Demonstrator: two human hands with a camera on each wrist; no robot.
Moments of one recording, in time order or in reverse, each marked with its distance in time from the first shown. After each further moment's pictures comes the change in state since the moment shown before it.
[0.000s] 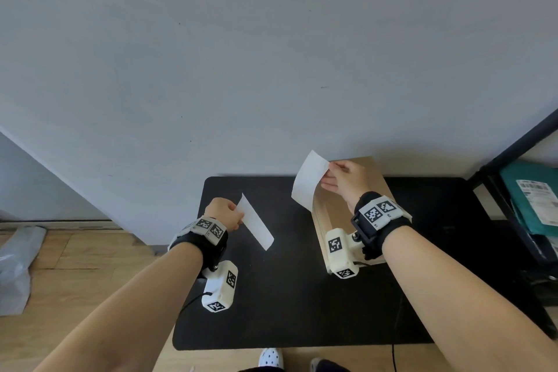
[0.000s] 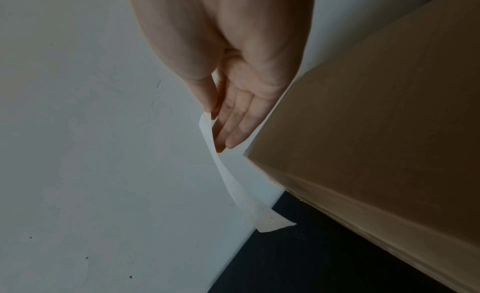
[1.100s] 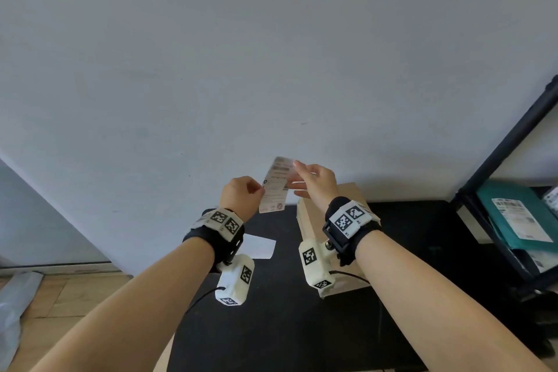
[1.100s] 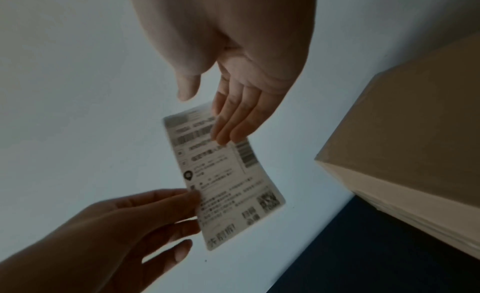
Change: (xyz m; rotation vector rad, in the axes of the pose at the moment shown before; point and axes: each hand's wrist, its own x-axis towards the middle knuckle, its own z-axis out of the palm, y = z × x) left_hand -0.051 0.103 -0.019 0.003 0.261 0.437; right_hand -0.037 -0.052 0.020 0.008 -0.108 -0.150
